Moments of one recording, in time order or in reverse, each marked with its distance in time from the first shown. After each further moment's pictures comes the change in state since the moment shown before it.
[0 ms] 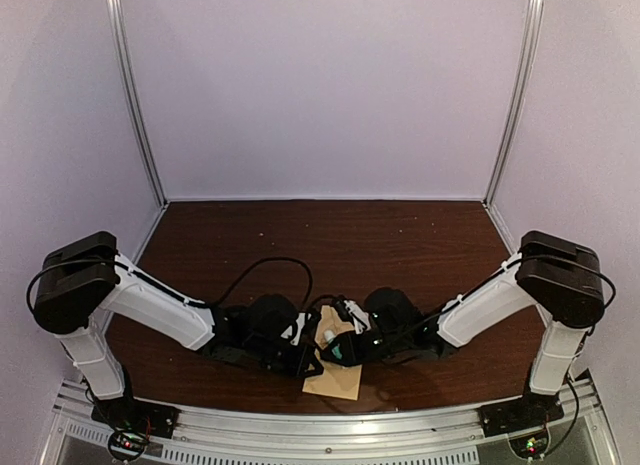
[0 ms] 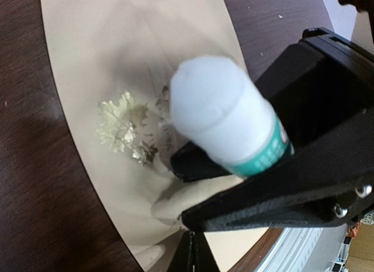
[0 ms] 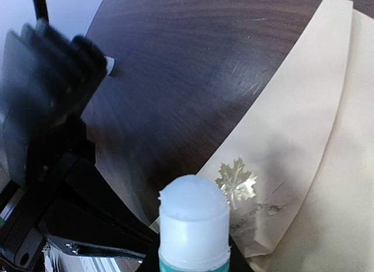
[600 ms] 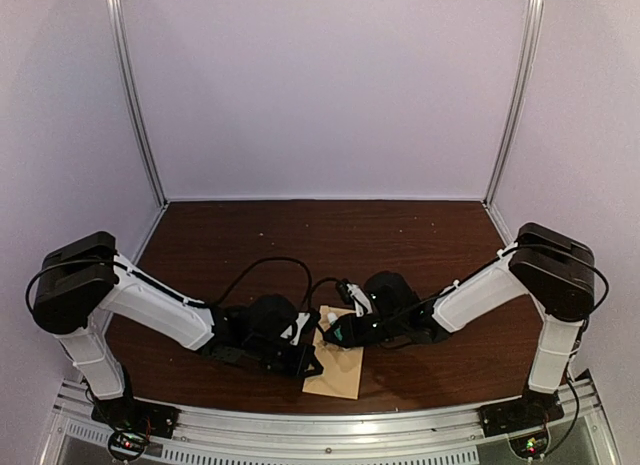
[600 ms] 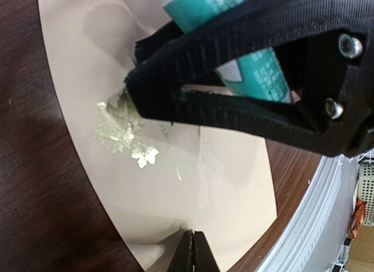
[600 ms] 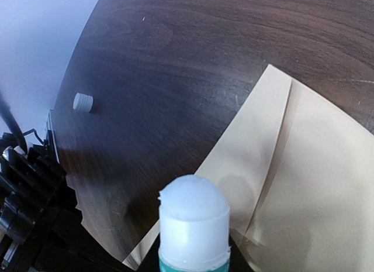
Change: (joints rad) left arm 0.000 -0.004 0.000 -0.005 -0.009 -0.006; right arm -0.096 0.040 0.080 -0.059 0.002 -0.057
